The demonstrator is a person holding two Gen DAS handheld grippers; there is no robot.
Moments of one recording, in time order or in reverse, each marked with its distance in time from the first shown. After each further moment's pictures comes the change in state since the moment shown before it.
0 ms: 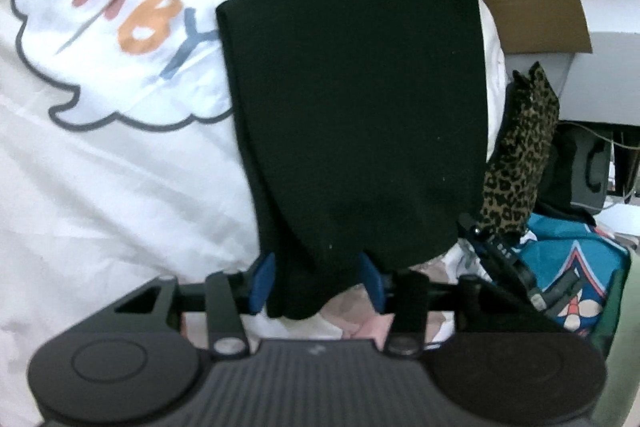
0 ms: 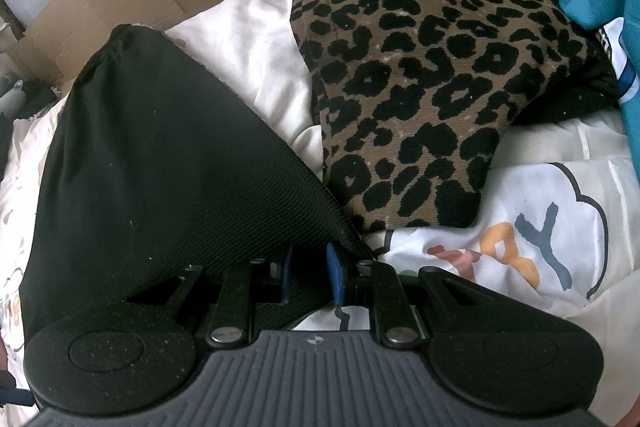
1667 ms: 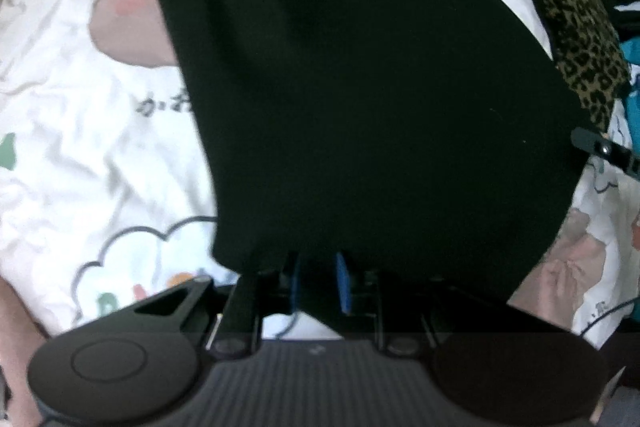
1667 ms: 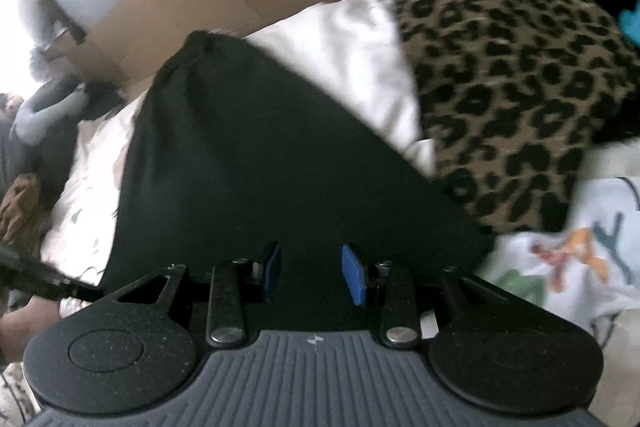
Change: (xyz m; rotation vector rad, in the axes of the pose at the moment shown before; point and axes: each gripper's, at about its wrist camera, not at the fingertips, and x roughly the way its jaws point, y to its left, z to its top) left arm 0.054 -0.121 0.054 0.718 0.113 0.502; right arm -0.022 0.034 0.004 0.008 -0.001 0.177
